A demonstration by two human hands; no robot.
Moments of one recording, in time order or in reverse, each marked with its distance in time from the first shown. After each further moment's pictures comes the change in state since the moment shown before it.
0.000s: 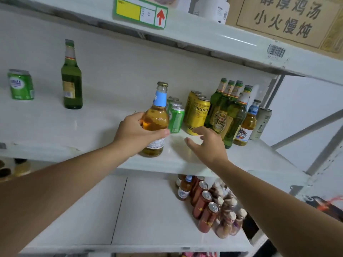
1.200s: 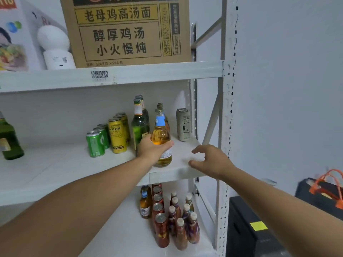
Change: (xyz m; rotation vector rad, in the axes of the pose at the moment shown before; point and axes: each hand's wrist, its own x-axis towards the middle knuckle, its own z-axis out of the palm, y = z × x) left_hand -0.003 0.109 0.395 0.106 0.083 -0.072; right_hand -0.063 0.294 -0.243 0.077 -0.209 0.111
